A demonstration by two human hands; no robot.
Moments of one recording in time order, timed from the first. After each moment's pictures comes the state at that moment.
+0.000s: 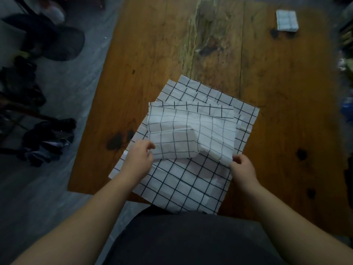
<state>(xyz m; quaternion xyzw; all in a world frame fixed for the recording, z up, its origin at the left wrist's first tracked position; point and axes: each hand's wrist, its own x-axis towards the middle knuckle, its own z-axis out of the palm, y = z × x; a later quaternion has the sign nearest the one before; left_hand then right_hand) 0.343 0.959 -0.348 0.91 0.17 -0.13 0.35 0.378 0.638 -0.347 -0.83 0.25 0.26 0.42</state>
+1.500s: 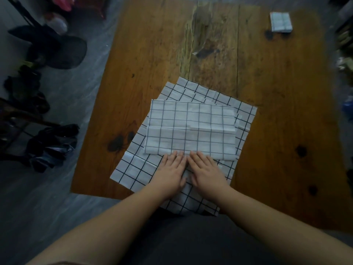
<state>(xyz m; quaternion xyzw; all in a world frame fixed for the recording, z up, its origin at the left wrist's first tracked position) 0.317 0.877 -0.381 0.95 -0.12 -0.28 0.08 0.344 0.704 -0.371 -0.92 -0.27 0.27 0.07</state>
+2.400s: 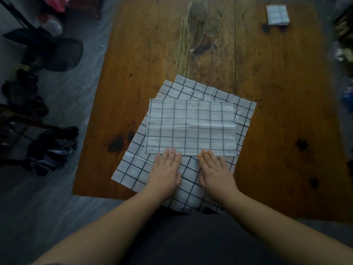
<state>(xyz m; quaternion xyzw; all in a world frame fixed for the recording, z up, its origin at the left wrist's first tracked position) 0.309 0.887 -0.371 0.96 -0.06 -0.26 0.07 0.330 0.686 -0.373 -0.94 -0.20 0.27 0.06</state>
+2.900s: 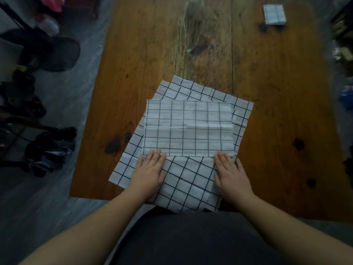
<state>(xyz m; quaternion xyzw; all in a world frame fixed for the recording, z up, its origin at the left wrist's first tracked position) 0.304 0.934 -0.383 0.96 -0.04 -0.26 0.07 0.332 0.631 -0.383 -0.95 -0.15 0.28 0.01</state>
